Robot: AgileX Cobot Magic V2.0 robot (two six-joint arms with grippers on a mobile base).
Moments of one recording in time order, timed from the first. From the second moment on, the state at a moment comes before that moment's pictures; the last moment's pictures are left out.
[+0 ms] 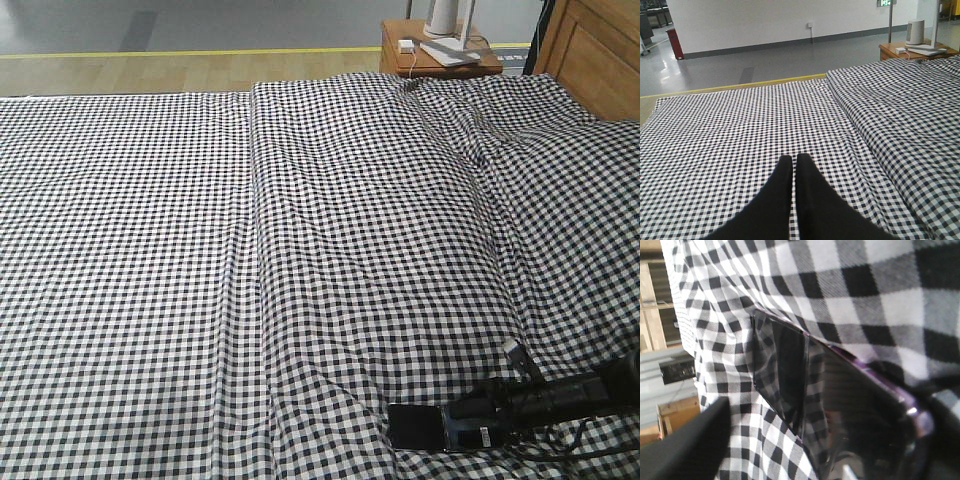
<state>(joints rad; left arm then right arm) 0.04 -0.01 0.03 -0.03 0.18 0.15 -0.38 2.91 -1.52 1.10 1.12 -1.24</state>
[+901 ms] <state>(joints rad) 0.04 -0.01 0.03 -0.03 0.18 0.15 -0.40 2.68 -1.45 0.99 1.14 -1.19</state>
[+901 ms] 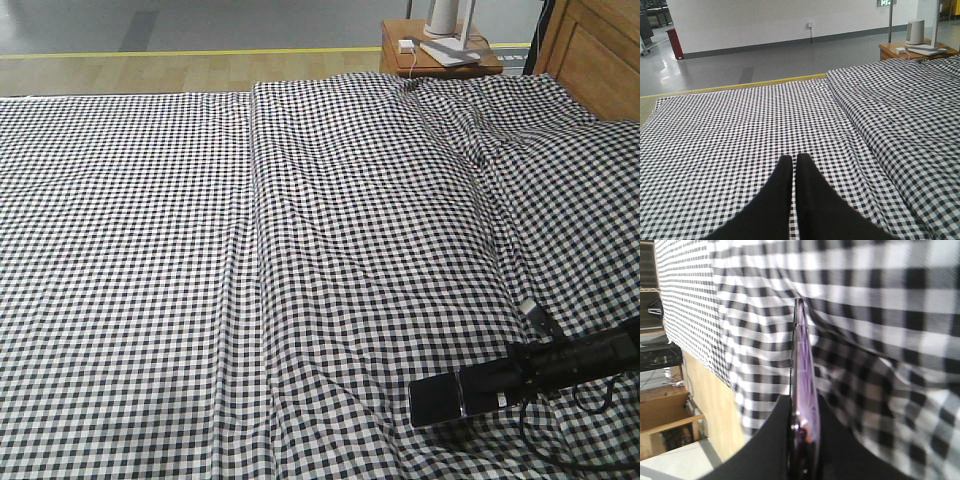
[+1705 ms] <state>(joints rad) 0.04 -0.01 0.03 -0.03 0.18 0.15 -0.19 1.91 -1.19 1.03 1.16 -1.17</state>
